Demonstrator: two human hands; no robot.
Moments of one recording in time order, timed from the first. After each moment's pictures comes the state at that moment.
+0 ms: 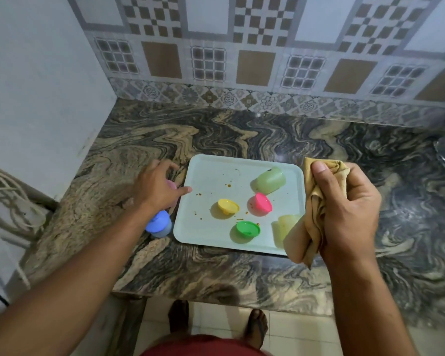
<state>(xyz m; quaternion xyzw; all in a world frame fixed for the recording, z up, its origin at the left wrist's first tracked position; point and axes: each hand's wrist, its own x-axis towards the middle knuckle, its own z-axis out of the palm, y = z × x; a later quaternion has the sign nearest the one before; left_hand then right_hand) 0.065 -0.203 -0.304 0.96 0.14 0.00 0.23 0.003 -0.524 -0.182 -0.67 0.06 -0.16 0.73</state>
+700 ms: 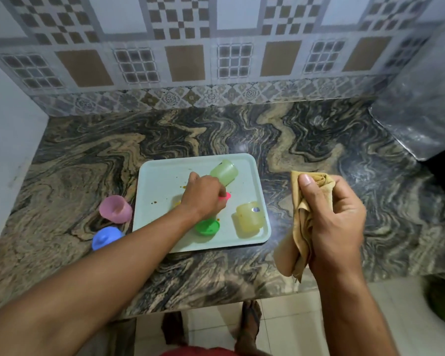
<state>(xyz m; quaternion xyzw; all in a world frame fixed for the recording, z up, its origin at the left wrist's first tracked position) 0.101 -0.401 -0.334 0.98 -0.18 -0.06 0.11 -0.036 -0.594 -0.198 -0.65 0.15 -0.22 0.72</state>
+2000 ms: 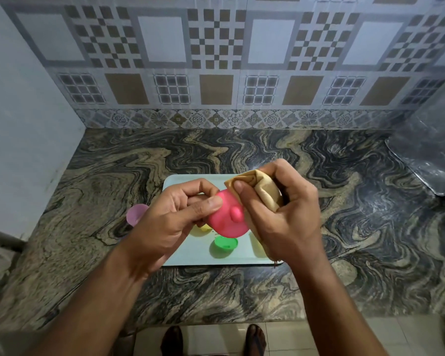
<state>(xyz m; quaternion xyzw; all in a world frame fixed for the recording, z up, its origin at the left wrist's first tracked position) -0.008 -0.317 -0.165 0.60 -0.09 -0.18 0.77 -0.005 -0.516 -0.160 -0.77 -0.11 -0.19 0.61</state>
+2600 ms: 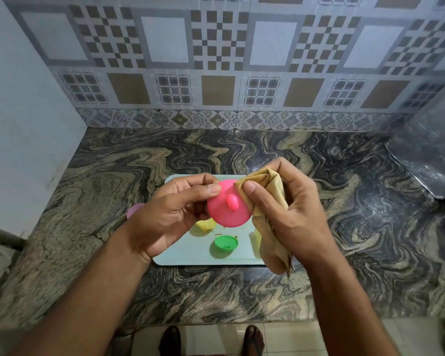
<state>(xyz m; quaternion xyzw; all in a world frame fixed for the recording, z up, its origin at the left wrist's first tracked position) 0.014 -0.311 -0.166 0.55 -0.06 -0.25 0.79 -0.001 -0.528 -0.154 -0.70 -0.15 -0.05 0.69</state>
